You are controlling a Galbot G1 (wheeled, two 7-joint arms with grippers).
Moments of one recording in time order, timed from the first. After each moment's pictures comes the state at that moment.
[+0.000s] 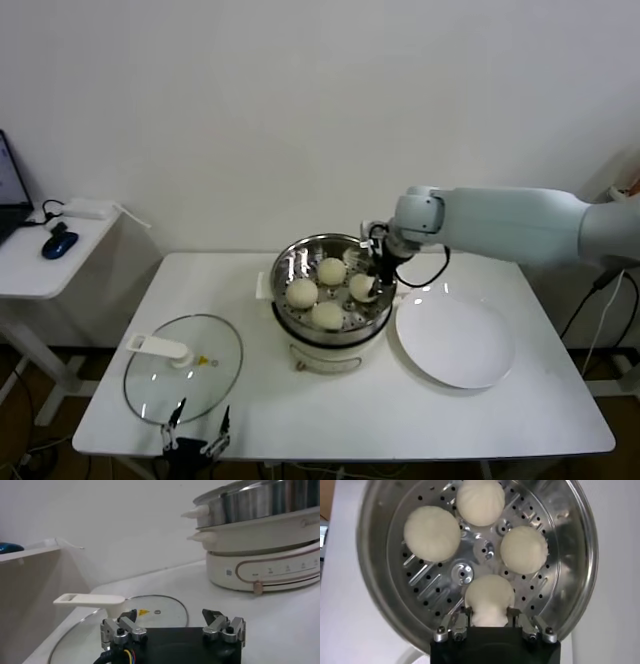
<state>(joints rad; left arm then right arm) 1.72 -1.53 -0.66 -1.79 0.14 -0.26 0.10 0.71 1.10 -1.69 1.27 0.86 -0.45 -0.69</state>
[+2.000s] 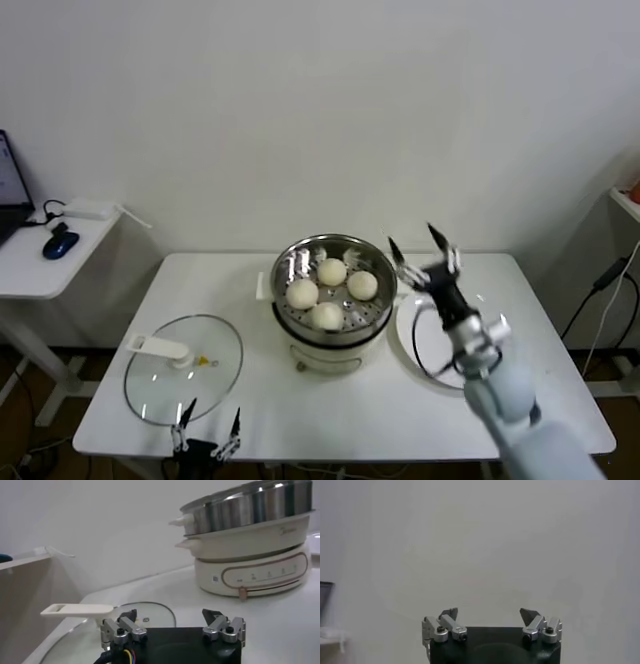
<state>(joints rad) 1.75 -1.55 -0.62 -1.82 0.18 -0.27 0.09 -1.12 1.07 0.30 1.84 0.42 0.20 -0.01</state>
